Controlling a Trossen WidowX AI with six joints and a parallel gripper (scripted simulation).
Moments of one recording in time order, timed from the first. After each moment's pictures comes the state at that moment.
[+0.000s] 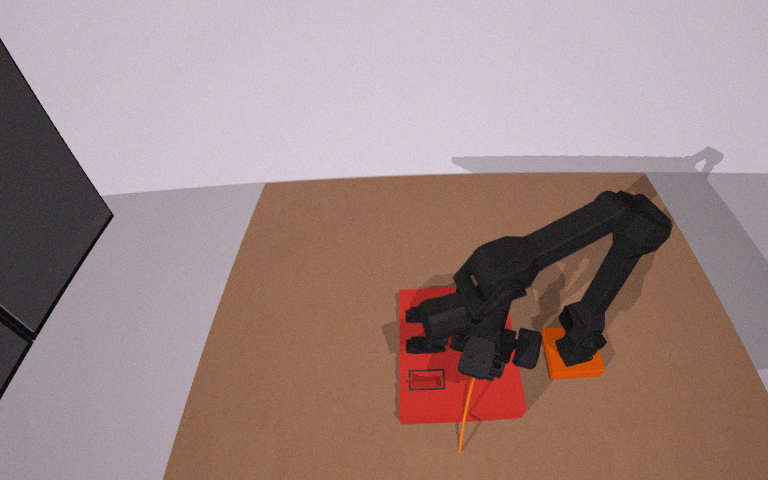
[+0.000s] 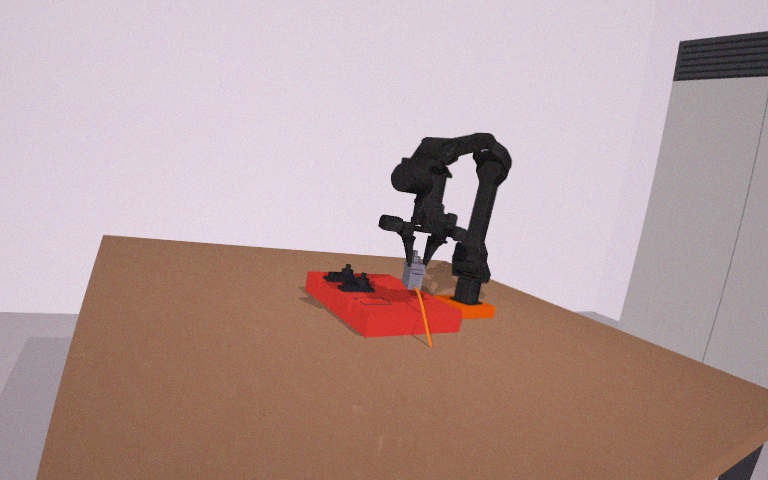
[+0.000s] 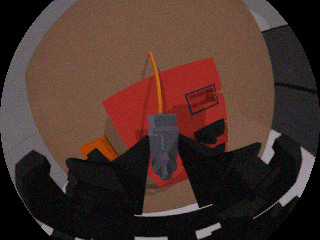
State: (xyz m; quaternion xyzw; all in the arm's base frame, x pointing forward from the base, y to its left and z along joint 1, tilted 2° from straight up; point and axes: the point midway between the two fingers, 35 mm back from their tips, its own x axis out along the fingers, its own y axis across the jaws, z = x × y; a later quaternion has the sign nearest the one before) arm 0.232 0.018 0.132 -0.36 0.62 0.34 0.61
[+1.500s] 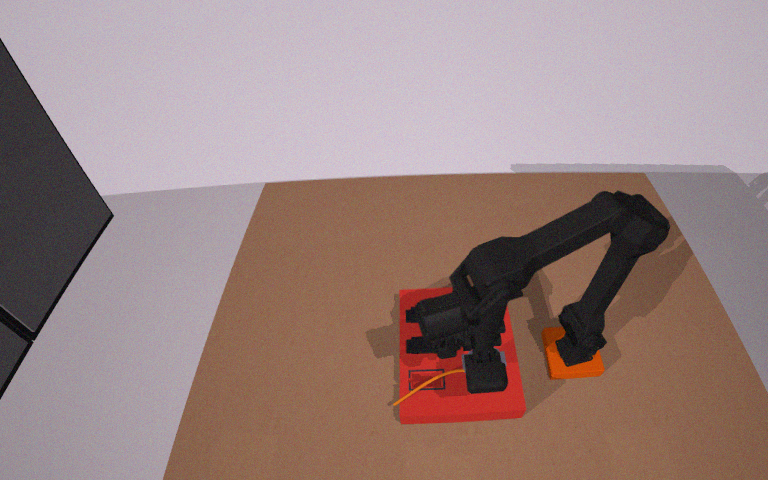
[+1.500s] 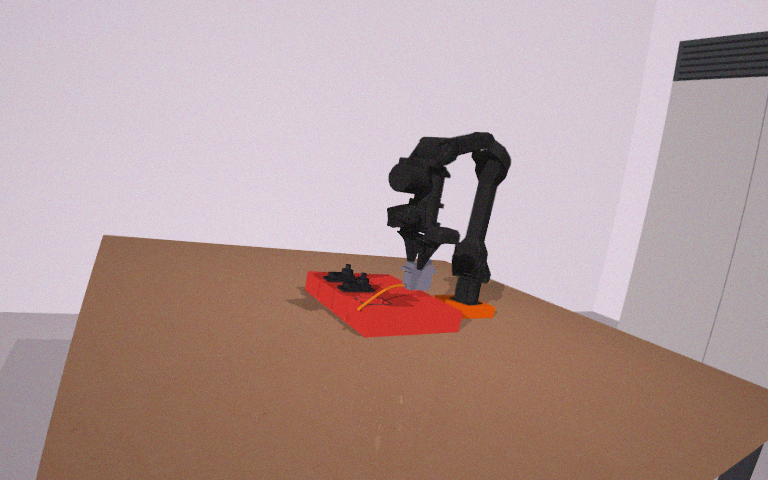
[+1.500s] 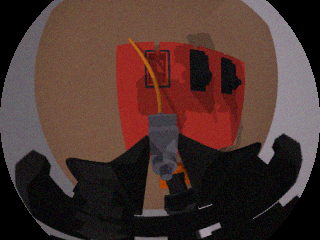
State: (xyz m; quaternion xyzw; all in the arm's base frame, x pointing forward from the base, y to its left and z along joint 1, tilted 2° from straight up) arm 0.237 0.017 0.132 0.04 0.70 -0.07 0.71
